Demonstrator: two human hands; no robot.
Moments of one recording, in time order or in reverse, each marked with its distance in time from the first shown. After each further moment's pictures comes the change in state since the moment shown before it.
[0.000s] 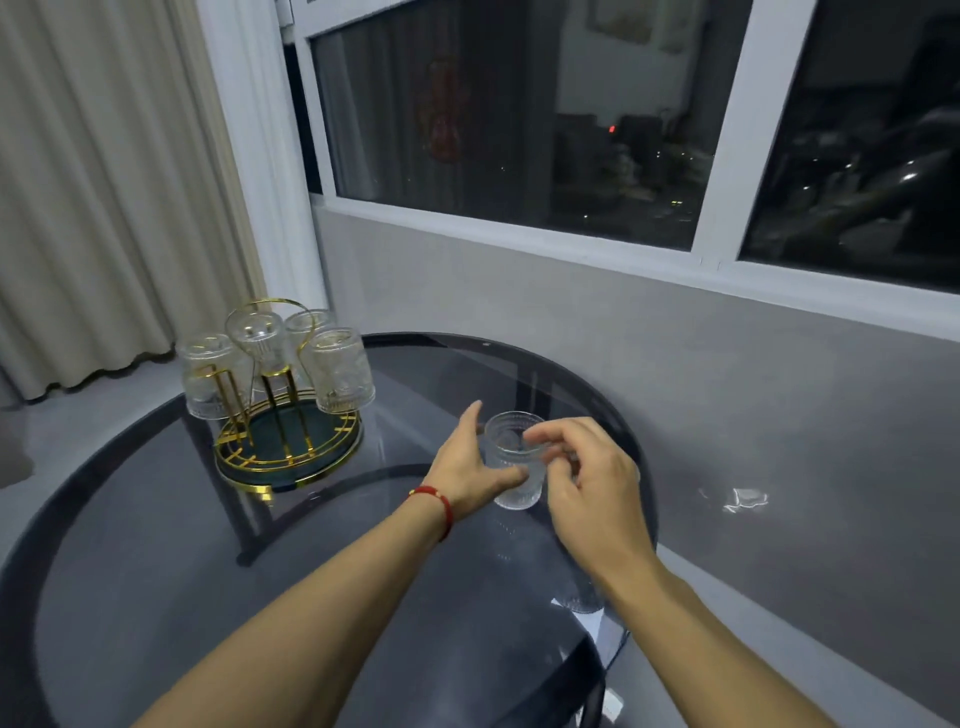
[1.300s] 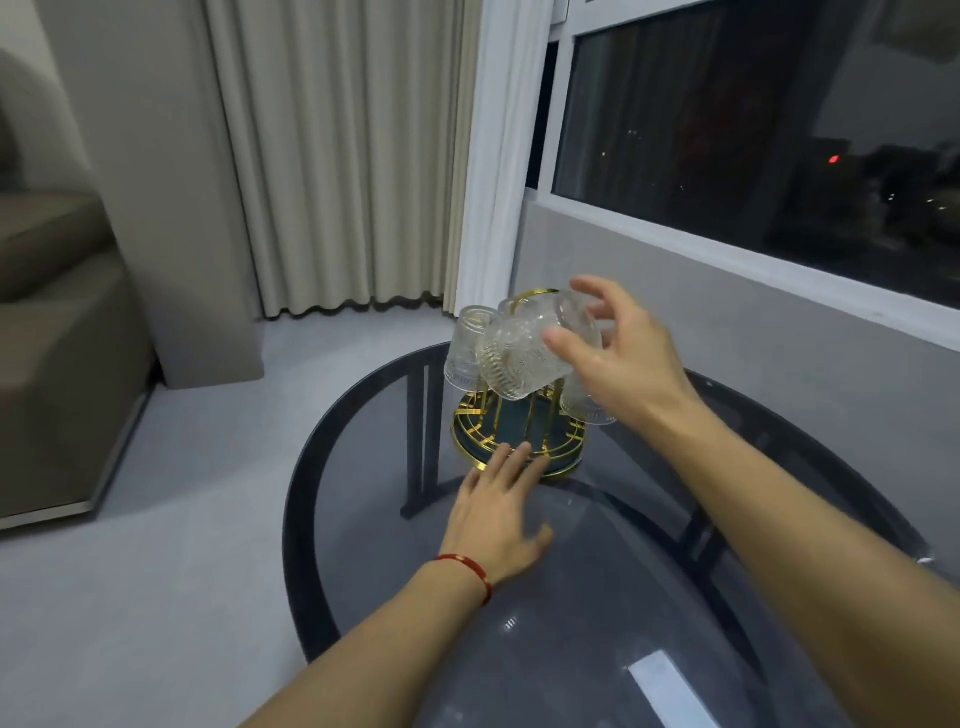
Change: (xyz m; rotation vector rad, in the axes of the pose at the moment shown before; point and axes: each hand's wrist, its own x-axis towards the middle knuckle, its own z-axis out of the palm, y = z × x) left_hand -0.072 -0.160 -0.143 0.615 0.271 0.045; right_hand 0.096 -0.176 0.177 0.134 -0.419 -0.174
